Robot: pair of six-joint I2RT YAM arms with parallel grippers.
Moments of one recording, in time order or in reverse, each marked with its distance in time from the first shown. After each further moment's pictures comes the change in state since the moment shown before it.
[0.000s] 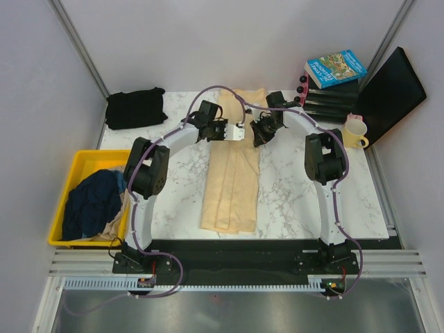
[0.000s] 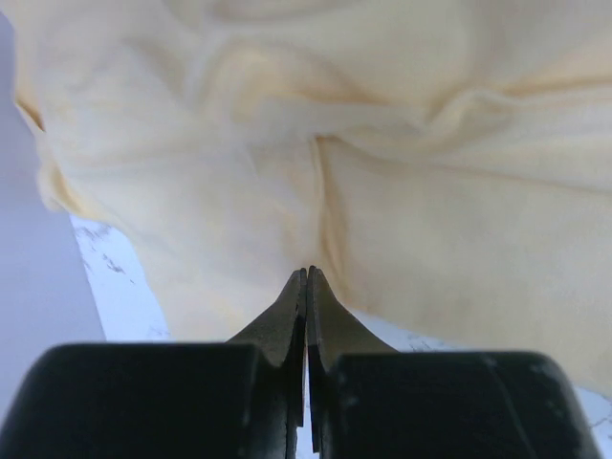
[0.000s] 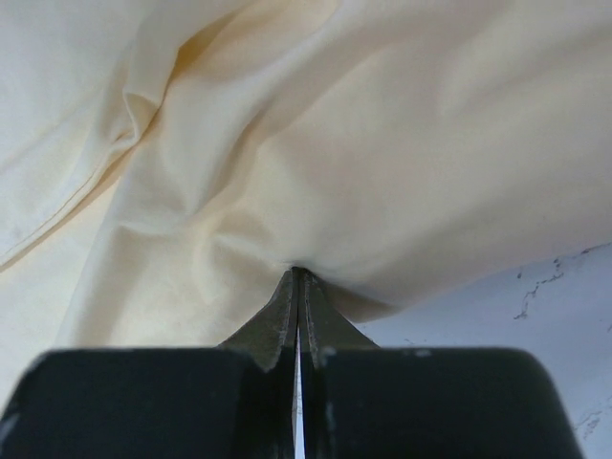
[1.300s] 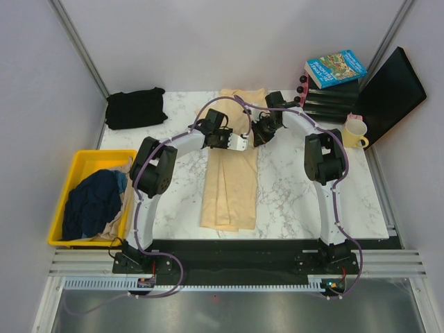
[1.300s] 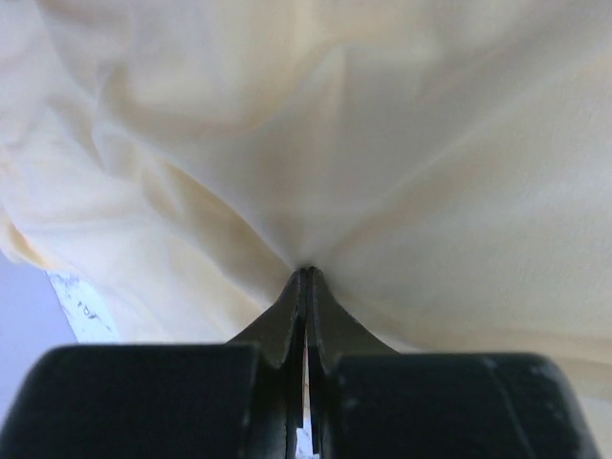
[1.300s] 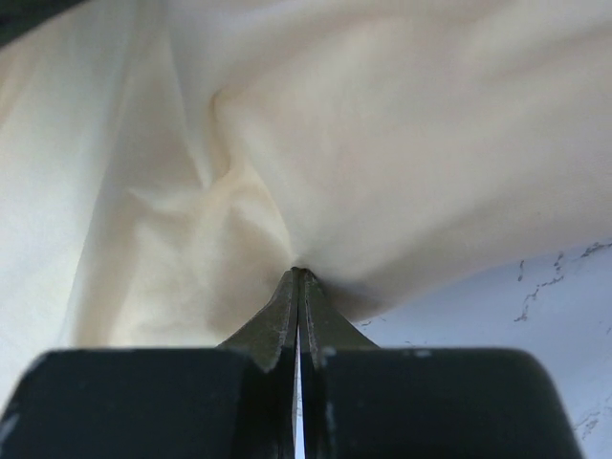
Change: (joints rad) left arm -0.048 0.055 -0.017 0.051 -0.007 0.053; right arm 0.008 0.000 0.000 0.002 0.014 -0.004
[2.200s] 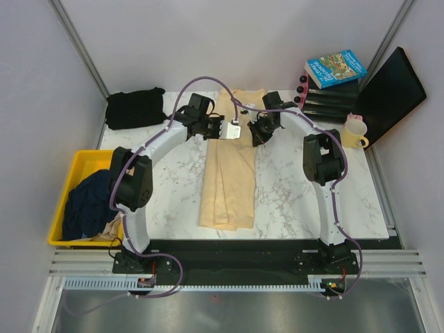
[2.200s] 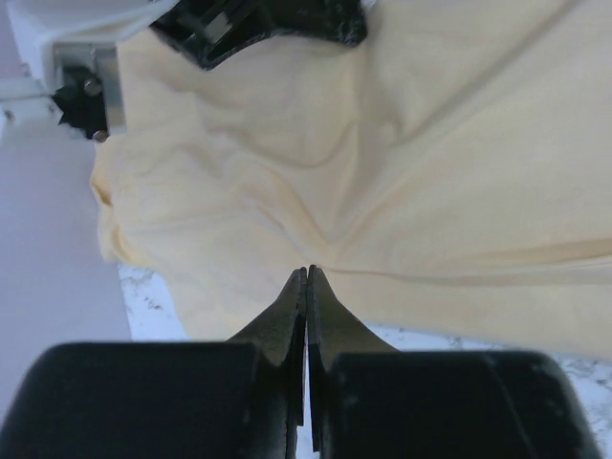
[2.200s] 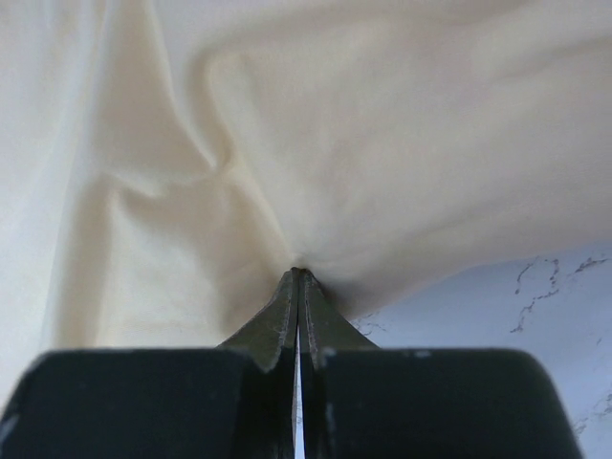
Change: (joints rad) left arm 0.058 -0.269 -0.021 -0.191 0.230 -0.022; right arm 0.014 -0.003 -0.001 0.011 0.034 -0.021
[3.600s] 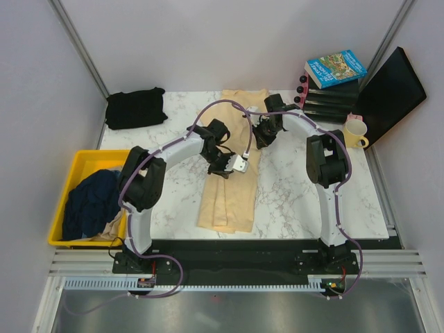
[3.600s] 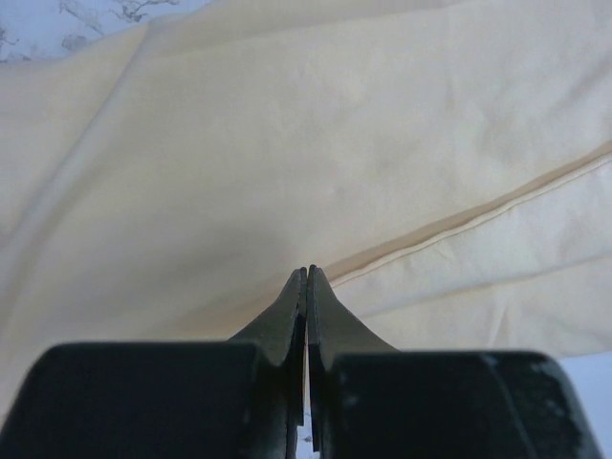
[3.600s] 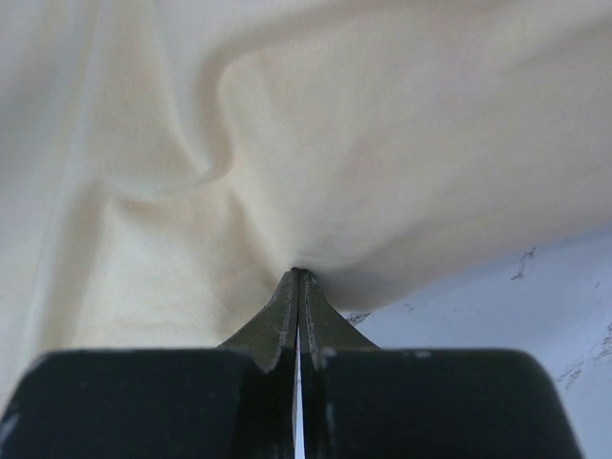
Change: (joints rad) left arm -0.143 0.040 -0.089 -0.409 0.134 0.047; right arm -0.001 -0.073 -0.111 0.027 0.064 -0.039
